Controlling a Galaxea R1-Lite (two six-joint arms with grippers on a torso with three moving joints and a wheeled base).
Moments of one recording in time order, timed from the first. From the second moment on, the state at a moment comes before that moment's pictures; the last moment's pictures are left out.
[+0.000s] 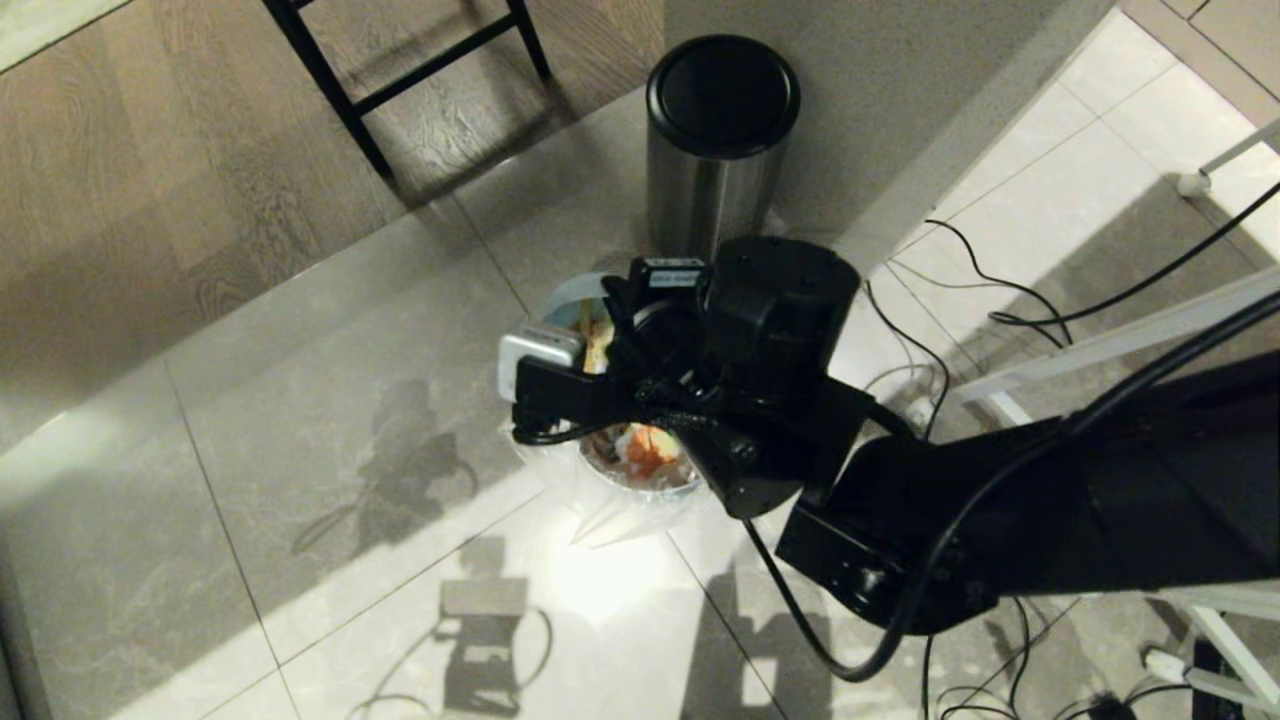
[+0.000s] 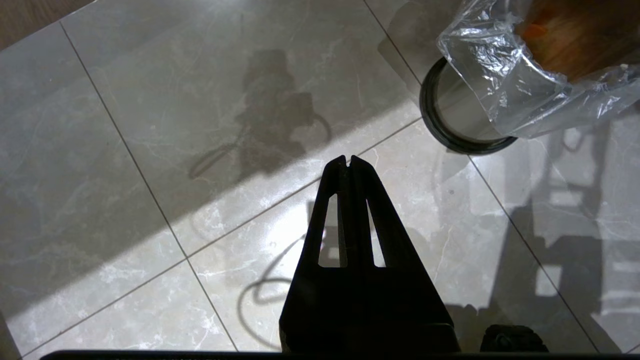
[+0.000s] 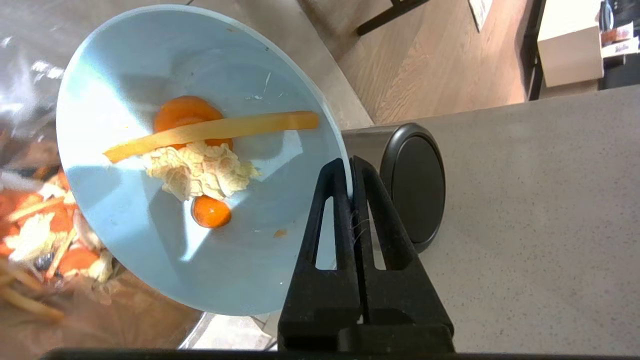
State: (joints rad) left arm 0.00 0.00 0.00 0.00 0.02 -0.05; right arm 0.96 2.04 -1.31 -0.92 -0.46 -1.47
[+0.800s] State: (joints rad) left arm 0.00 0.00 0.00 0.00 0.02 -0.05; right arm 0.92 2.01 -1.15 -1.03 -0.46 -1.56
